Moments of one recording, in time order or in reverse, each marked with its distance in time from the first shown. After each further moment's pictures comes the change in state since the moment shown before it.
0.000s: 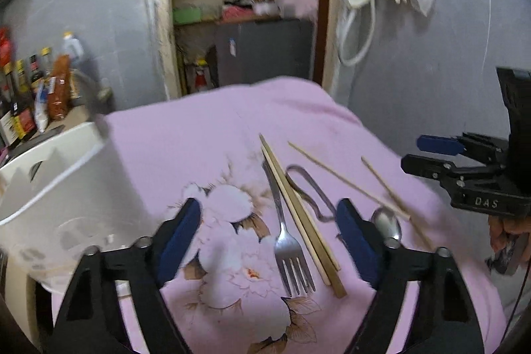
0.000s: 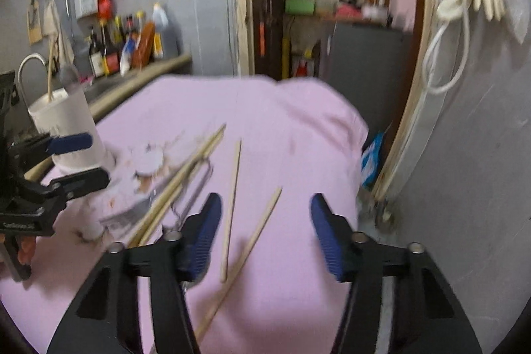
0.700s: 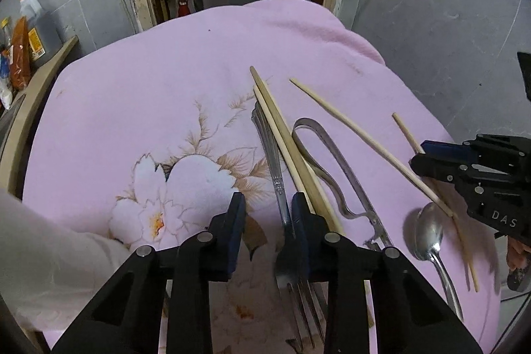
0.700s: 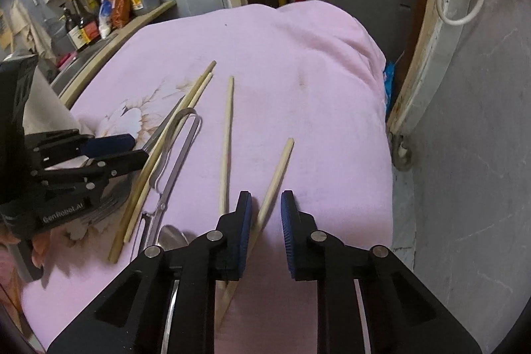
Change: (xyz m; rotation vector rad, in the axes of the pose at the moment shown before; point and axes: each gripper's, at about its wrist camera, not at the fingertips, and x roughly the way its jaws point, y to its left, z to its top) left arm 0.090 0.015 0.012 0.000 0.333 -0.039; right arm 0.053 -0.008 0.008 0.118 0.296 0.037
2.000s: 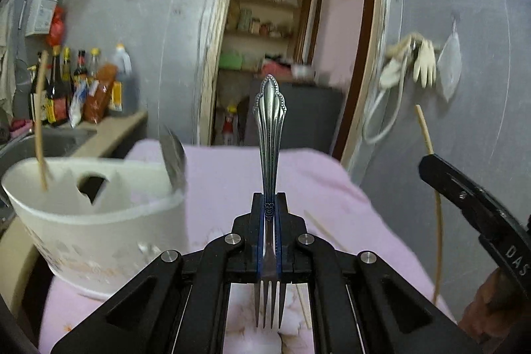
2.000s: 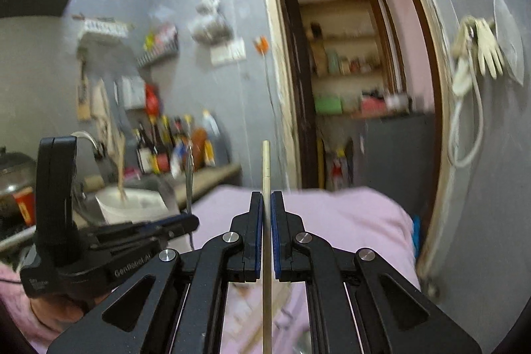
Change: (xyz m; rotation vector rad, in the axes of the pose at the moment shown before) left arm -0.156 0.012 -0.057 -0.237 -0.659 0.071; right arm -0.120 0.094 -0.028 -0.106 -0.828 0.147
